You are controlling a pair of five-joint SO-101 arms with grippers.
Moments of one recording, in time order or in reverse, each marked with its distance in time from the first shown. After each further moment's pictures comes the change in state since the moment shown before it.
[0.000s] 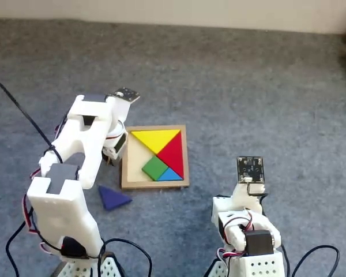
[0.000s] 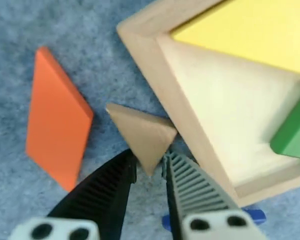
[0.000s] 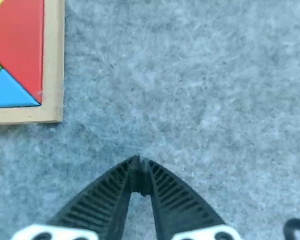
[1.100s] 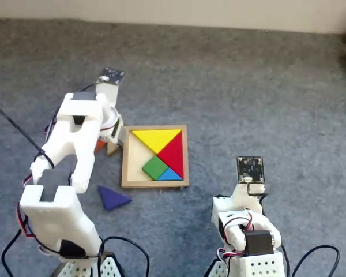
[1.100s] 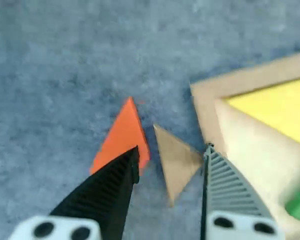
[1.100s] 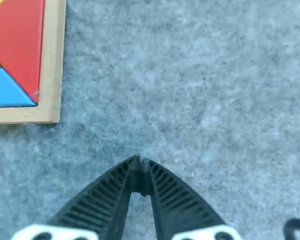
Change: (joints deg) left arm -6.4 -3.0 0.4 -11.2 7.6; right arm 0.0 0.0 0.0 0.0 0.0
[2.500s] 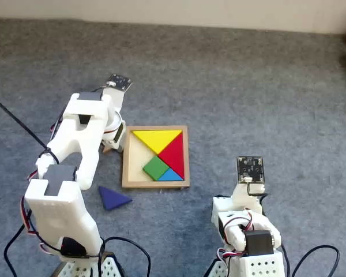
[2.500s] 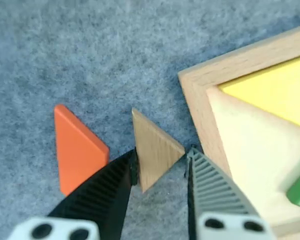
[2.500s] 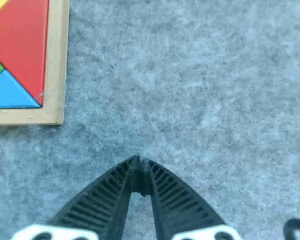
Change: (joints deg) left arm 4.9 1.1 -0.6 3.3 -3.3; right arm 0.0 0.0 0.0 0.0 0.0
